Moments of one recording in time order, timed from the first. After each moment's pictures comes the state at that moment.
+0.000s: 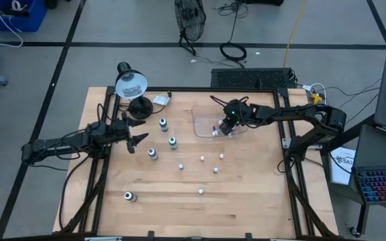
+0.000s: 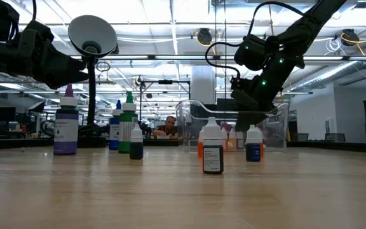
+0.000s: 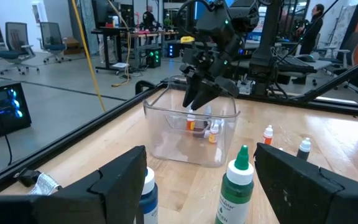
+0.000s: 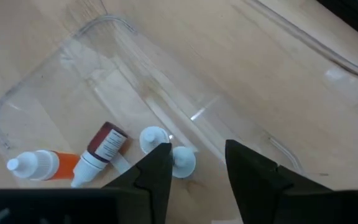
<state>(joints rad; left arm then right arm) 0.20 0.12 0.01 0.08 -0.09 -0.06 -0.42 1.53 0.74 -0.15 0.13 0.27</state>
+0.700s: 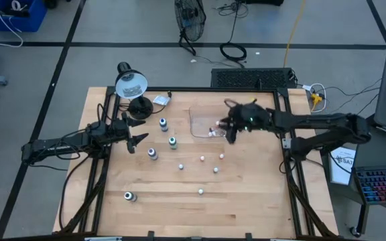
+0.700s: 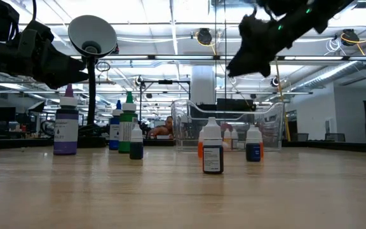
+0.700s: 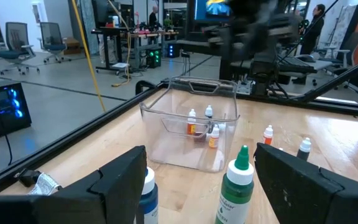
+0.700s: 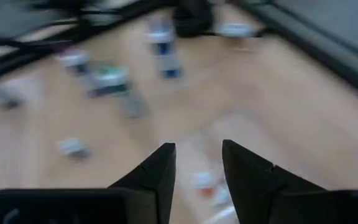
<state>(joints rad) 0.20 0.12 0.01 0.08 -0.09 -0.06 -0.20 1.18 0.75 -0.11 0.02 0.28</state>
